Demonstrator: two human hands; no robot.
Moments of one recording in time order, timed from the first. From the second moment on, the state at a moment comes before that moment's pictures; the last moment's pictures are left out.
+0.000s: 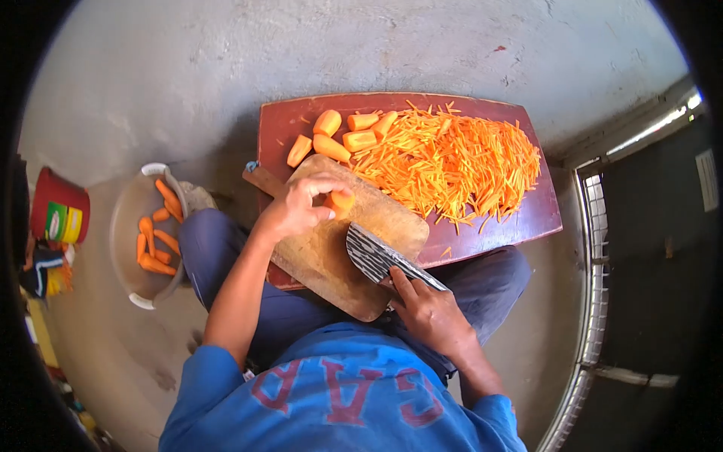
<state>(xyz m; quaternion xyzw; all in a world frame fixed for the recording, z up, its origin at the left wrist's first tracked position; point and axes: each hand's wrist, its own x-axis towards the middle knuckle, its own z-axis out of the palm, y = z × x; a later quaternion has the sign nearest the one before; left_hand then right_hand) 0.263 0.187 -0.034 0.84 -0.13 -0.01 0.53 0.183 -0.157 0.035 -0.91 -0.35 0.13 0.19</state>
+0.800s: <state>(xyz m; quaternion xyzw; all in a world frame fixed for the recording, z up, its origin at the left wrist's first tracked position) 0.222 0.126 -0.055 0.86 -0.11 0.17 0.47 0.193 -0.172 0.039 -0.82 -0.14 0.22 0.51</state>
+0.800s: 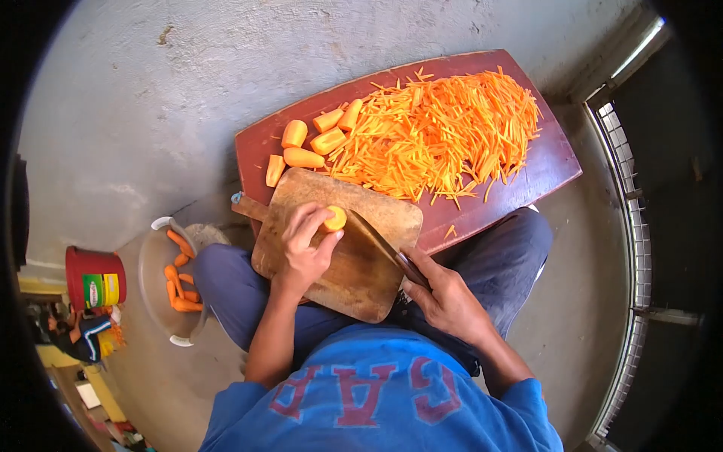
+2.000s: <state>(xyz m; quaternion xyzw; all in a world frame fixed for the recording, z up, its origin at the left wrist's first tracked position) 0.181 0.117 -0.064 0.88 -0.22 0.28 0.31 0.172 -0.177 0.071 -0.84 -0.24 0.23 0.43</state>
